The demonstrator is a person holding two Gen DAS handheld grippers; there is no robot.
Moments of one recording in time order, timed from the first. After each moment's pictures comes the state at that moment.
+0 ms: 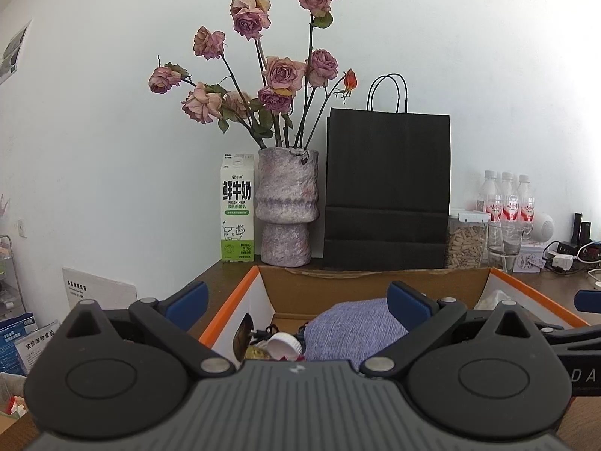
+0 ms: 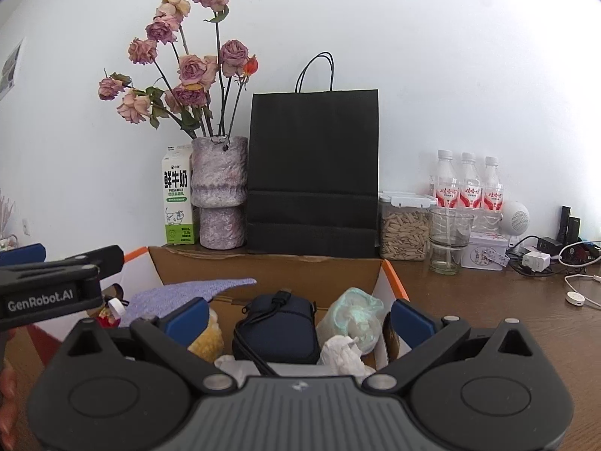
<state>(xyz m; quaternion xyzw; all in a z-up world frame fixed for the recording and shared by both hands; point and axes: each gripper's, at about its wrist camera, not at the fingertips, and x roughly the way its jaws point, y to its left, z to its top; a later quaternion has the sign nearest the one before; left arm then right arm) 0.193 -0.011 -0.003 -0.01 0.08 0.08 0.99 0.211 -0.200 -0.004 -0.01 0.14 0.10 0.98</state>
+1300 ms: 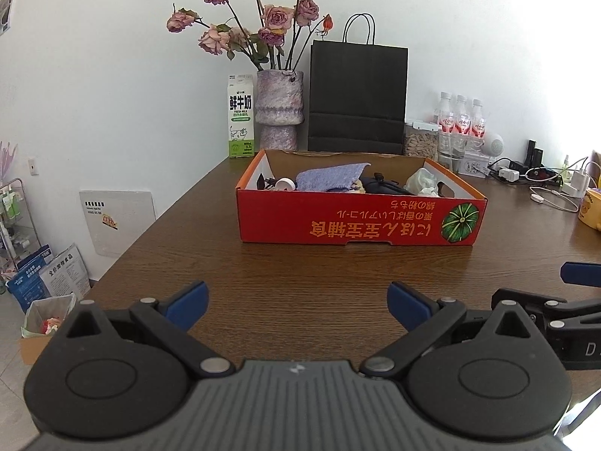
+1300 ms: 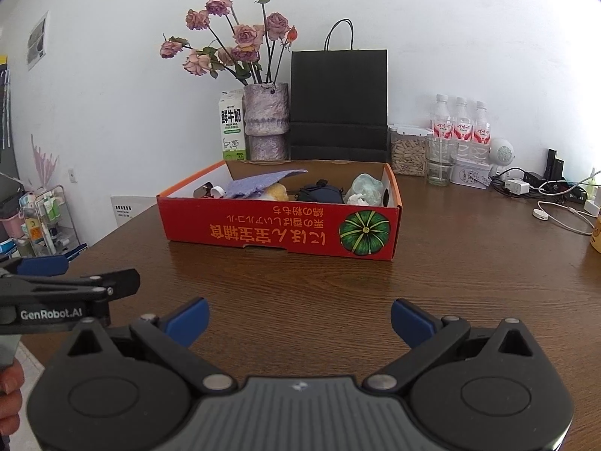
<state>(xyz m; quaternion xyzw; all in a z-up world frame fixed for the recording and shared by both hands) 0.006 -0.029 0.004 -0.01 0.23 0.05 0.97 0.012 -0.231 0.008 -0.01 0.25 0.15 0.96</state>
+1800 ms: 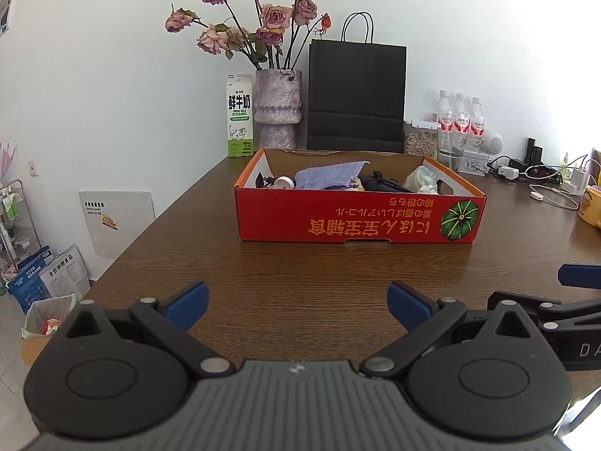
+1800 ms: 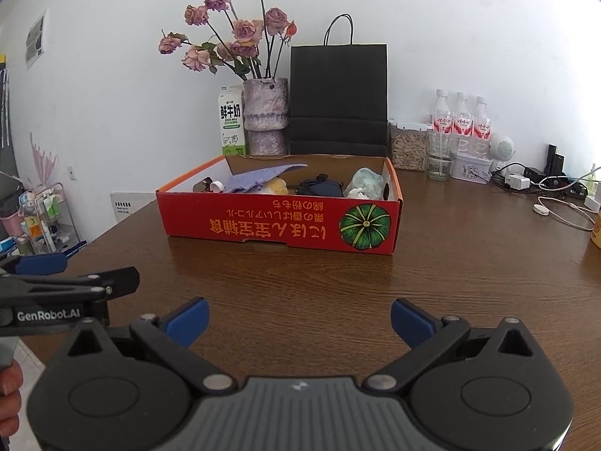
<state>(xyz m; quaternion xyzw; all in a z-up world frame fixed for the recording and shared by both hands) 0.005 -0.030 0.002 -0.01 0.23 0.05 0.97 0.015 -0.231 0.004 -0.01 0.26 0.15 0.96</state>
